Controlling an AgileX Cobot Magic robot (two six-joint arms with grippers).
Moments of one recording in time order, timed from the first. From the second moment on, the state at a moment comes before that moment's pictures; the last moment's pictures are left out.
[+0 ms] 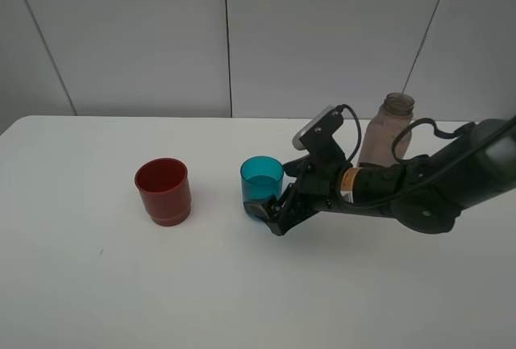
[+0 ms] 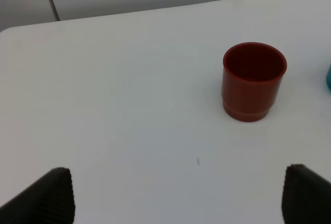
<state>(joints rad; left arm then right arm) -0.04 -0.01 -0.51 -0.16 1.08 0.15 0.55 1.91 -0.69 -0.55 -0.63 0.13</state>
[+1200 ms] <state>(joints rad) -0.04 -0.01 -0.51 -0.16 1.08 0.15 0.55 2.01 -0.78 -0.55 -0.65 0.14</state>
